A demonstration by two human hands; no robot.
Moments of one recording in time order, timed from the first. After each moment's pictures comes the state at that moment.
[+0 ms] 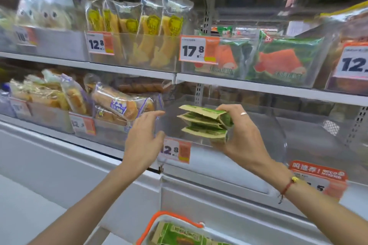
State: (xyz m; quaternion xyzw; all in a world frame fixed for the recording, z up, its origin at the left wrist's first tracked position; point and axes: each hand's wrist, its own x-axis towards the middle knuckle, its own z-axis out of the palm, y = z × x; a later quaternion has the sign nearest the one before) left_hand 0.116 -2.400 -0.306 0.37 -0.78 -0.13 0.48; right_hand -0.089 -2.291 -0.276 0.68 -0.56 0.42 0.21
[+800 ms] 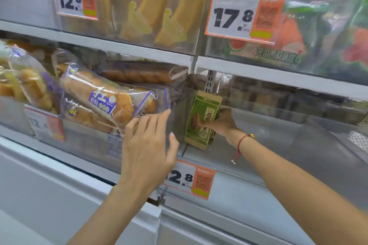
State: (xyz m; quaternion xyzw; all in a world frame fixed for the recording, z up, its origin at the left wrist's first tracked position) left_hand 0.077 -2.494 -0.348 0.42 -0.79 0.12 0.43; right_hand -0.156 -2.534 -0.320 0.44 -0.78 0.41 -0.18
